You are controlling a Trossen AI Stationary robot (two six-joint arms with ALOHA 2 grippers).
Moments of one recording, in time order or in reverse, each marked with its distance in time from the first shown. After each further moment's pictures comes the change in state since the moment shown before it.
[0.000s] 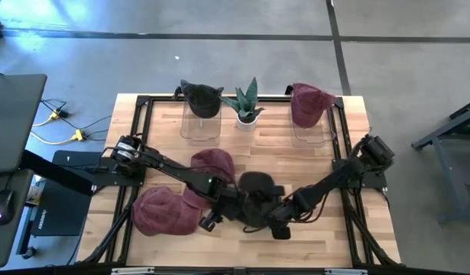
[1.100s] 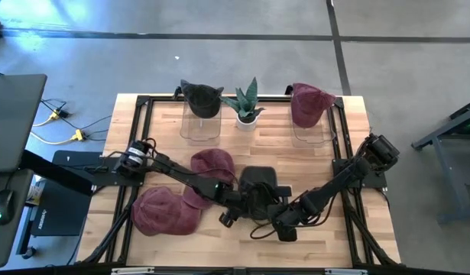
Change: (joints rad) left arm 0.010 0.113 0.034 0.300 -0.408 0.126; right arm 0.063 -0.046 -0.010 -0.071 0.049 0.046
